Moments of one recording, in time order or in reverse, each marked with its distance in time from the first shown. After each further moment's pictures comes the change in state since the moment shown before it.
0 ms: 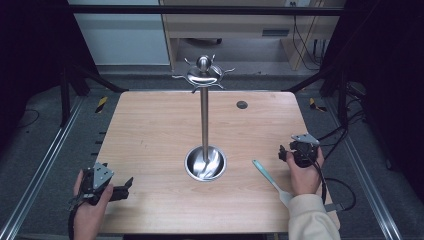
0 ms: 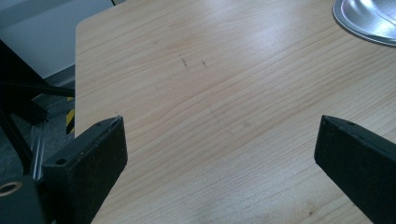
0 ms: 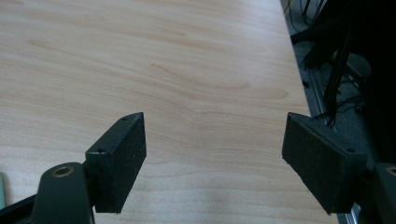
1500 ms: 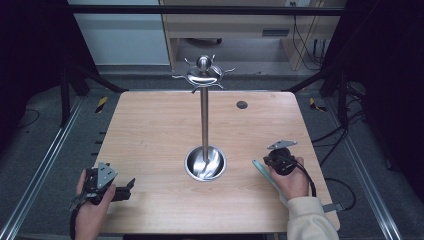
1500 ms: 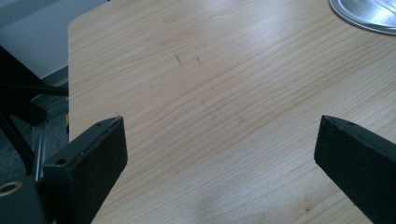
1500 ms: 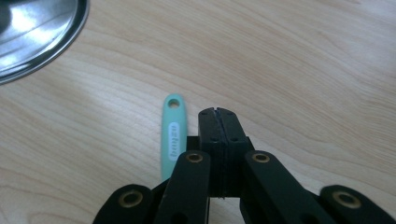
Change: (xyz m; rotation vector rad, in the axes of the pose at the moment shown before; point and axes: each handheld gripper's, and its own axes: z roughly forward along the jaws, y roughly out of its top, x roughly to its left) left arm -0.004 0.002 0.004 0.030 -0.006 0.033; right arm 0.053 -0.003 -0.013 0.149 0.380 -0.214
